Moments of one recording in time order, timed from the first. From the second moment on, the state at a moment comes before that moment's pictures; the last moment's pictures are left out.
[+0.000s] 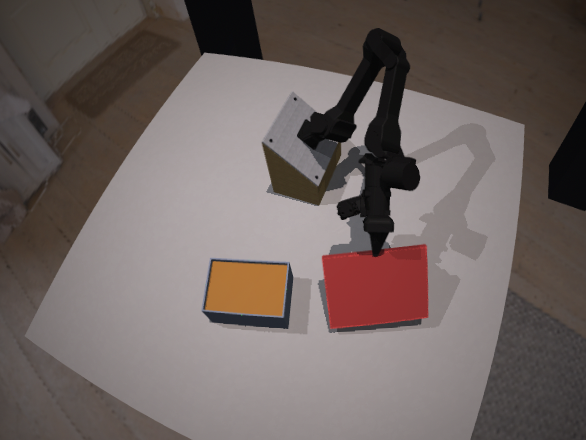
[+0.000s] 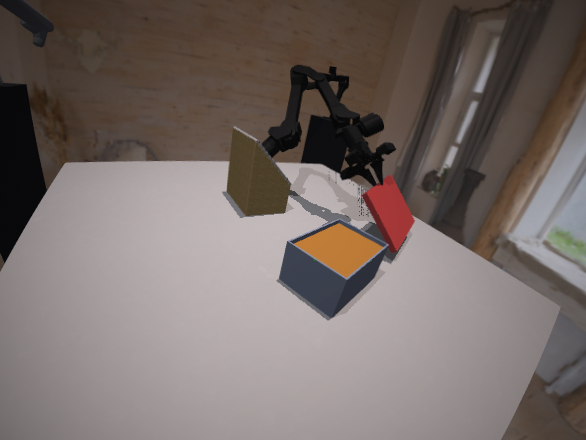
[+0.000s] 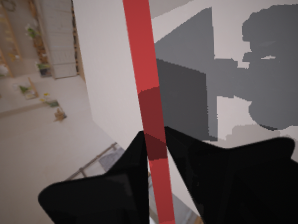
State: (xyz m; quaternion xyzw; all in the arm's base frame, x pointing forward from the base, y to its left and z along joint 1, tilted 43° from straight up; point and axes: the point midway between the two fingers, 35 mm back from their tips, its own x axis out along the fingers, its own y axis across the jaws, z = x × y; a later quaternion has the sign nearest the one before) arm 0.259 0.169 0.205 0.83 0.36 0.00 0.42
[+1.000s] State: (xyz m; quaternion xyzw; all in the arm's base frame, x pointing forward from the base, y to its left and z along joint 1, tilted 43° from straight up) arm 0.259 0.186 0.188 0.83 0.36 0.00 0.42
